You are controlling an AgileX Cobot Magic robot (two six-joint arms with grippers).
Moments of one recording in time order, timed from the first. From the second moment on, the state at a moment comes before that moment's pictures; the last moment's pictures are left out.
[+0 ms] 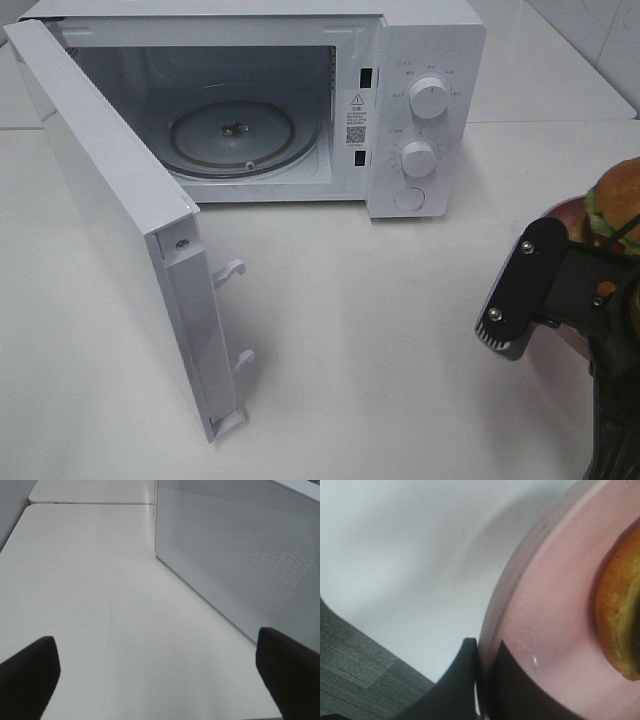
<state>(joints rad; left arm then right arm) 0.05 0.00 -0.51 -0.14 1.07 0.05 0.94 1.28 -0.59 -0.55 0.99 0.30</state>
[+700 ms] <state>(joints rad) 0.05 0.00 -0.51 -0.14 1.07 0.05 1.05 1.28 -0.59 -0.60 0.90 0.05</state>
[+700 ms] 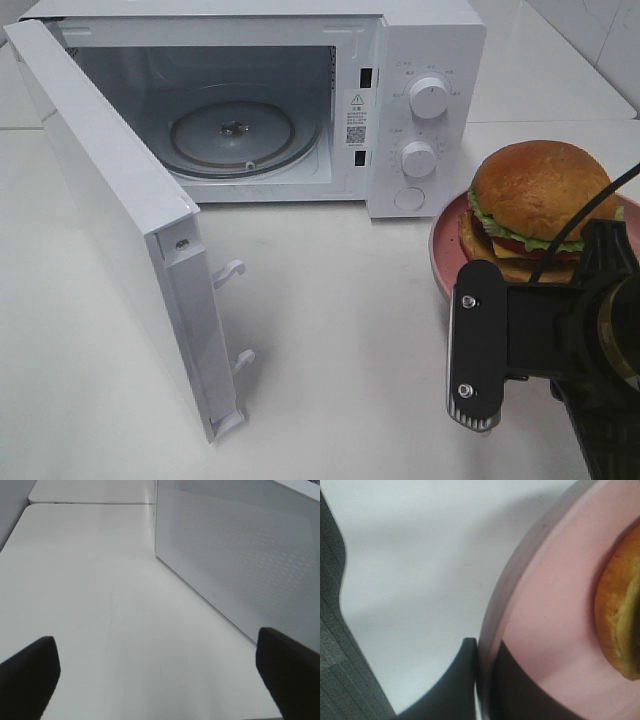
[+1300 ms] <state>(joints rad) 0.05 0.00 -0.51 -0.14 1.07 0.05 1.04 1.28 -0.59 -0.61 0.74 -0.26</state>
